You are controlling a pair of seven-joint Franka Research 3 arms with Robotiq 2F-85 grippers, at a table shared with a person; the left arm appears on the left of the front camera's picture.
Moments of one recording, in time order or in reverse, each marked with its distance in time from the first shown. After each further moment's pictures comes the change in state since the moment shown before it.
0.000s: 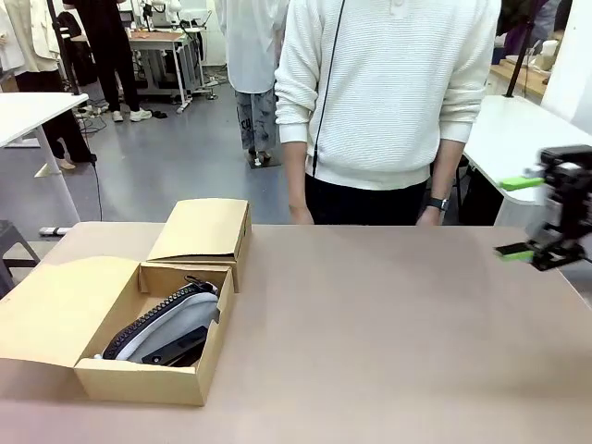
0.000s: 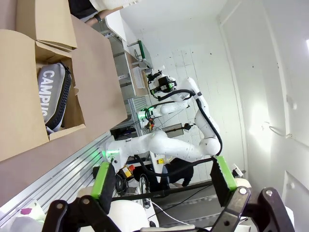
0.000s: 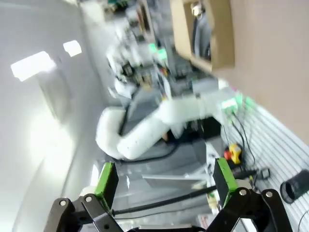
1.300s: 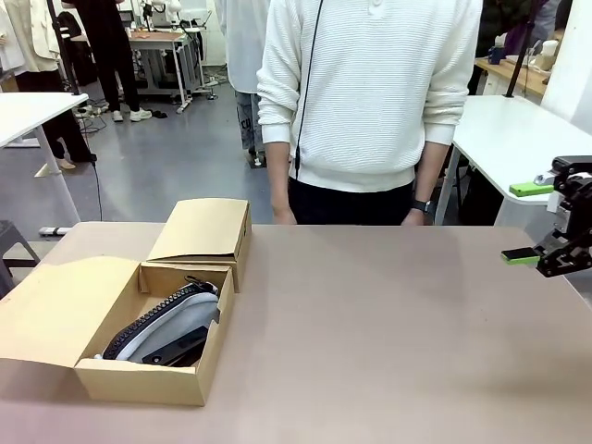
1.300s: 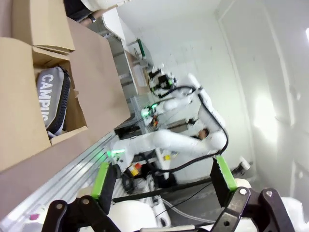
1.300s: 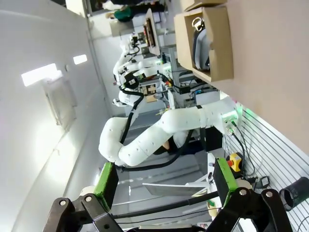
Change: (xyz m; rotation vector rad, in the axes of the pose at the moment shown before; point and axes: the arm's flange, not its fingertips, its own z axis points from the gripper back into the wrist) left arm 0.002 -0.002 -0.007 -0.001 0.033 -0.091; right arm 0.000 -0.003 -0.004 -0.001 -0.008 0.004
